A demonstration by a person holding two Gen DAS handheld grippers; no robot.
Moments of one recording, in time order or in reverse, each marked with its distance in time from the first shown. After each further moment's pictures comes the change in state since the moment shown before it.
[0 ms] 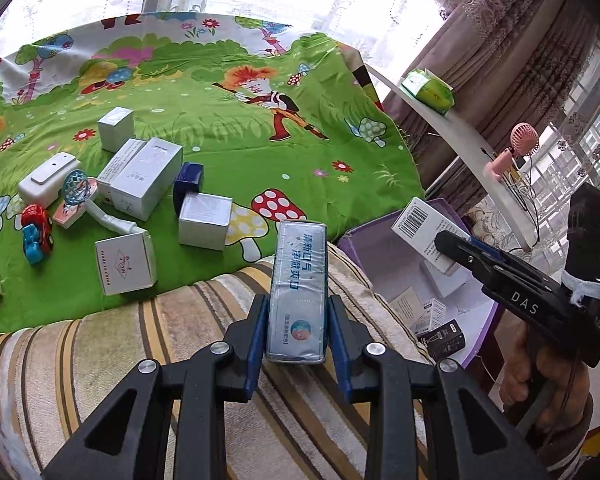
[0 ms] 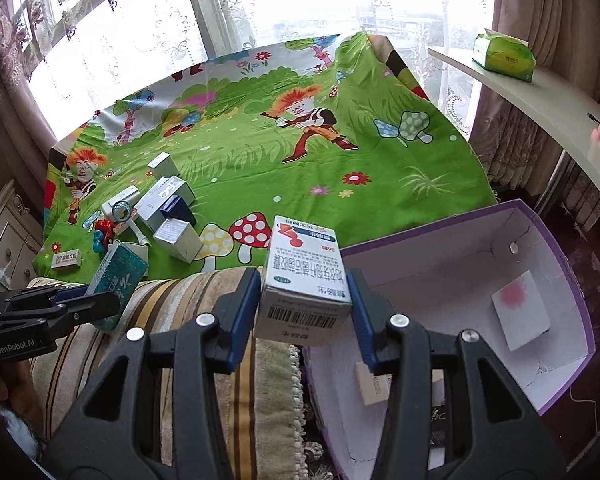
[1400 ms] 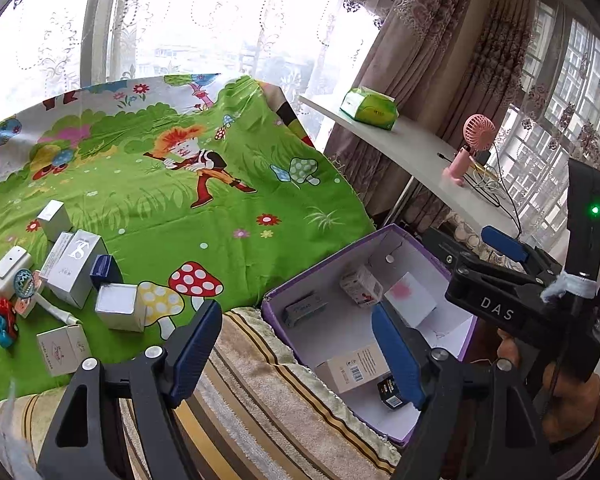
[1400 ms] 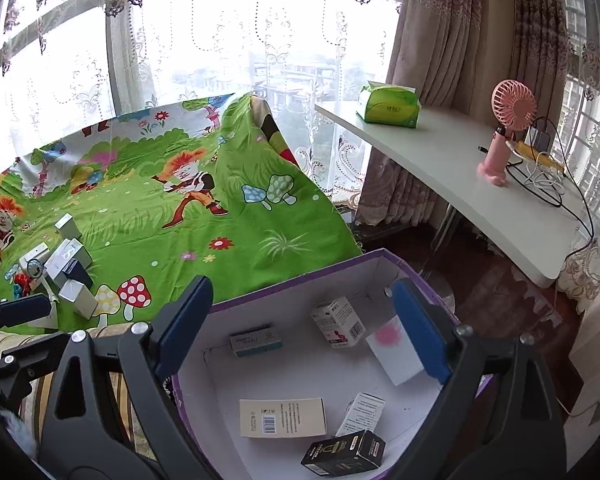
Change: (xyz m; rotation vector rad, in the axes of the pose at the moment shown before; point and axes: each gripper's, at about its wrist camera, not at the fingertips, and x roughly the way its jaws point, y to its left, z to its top) left arm 0.004 -0.083 0.023 0.176 -0.180 -0.028; right arm -0.048 -0.044 0.021 0.002 -0.196 -0.367
